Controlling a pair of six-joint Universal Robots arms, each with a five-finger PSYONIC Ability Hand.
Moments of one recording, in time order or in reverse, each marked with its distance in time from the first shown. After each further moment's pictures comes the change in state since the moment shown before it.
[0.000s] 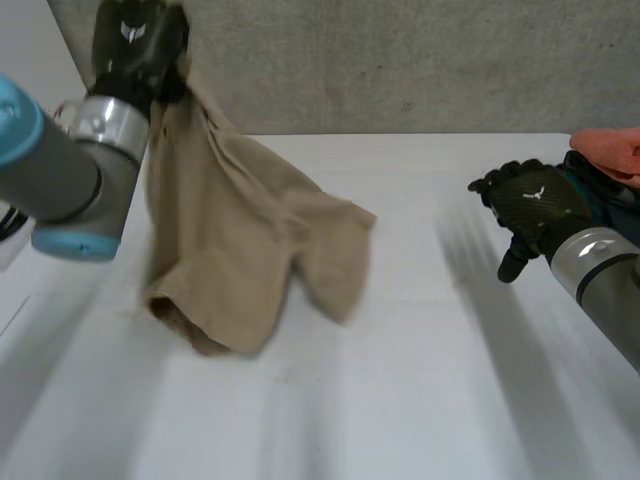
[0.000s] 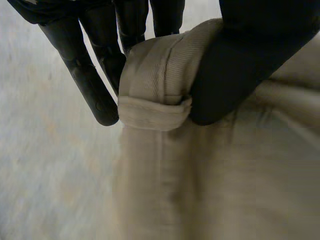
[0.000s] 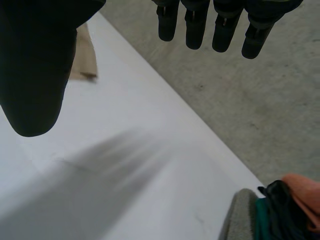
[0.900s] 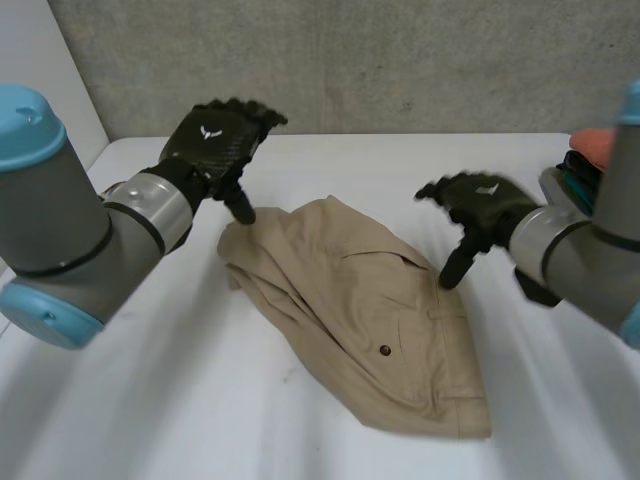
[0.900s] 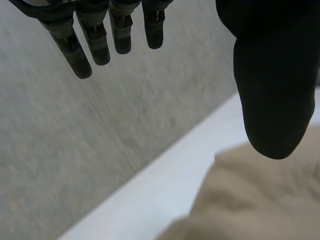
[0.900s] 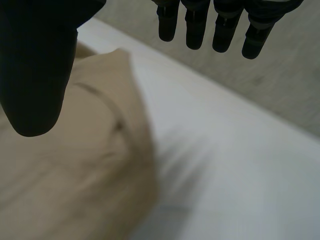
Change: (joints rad) left arm -0.082 0.102 -0.163 -0.419 0.123 0.011; right arm 0.151 0.140 -0.320 0.387 0.008 0.300; left_hand -0.946 -0.989 -0.971 -0.986 -0.898; right_hand 0.000 0.000 0.000 0.000 0.000
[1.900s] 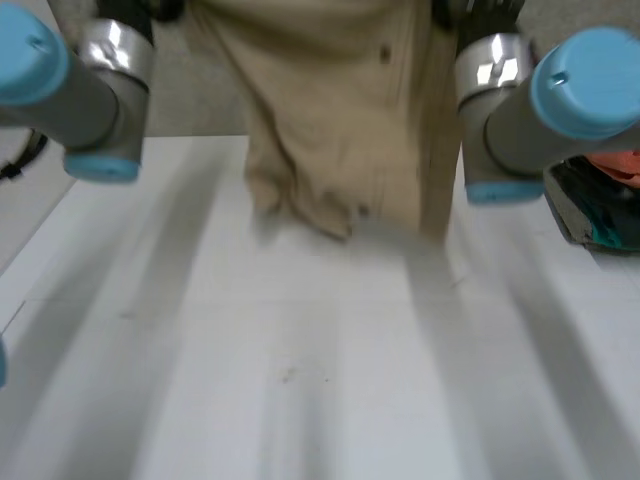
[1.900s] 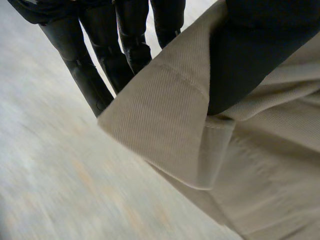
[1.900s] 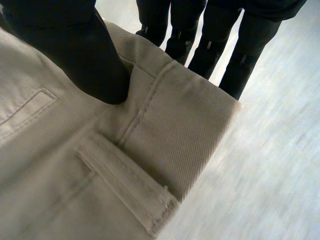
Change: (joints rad) left arm 0.091 -0.385 0.746 0.364 -0.161 0.033; right arm 0.107 0.335 -0.585 -0.895 0.223 -0.132; left_hand 0.939 0.989 0.980 0.995 0.926; right_hand 0.885 0.968 0.981 0.989 0.940
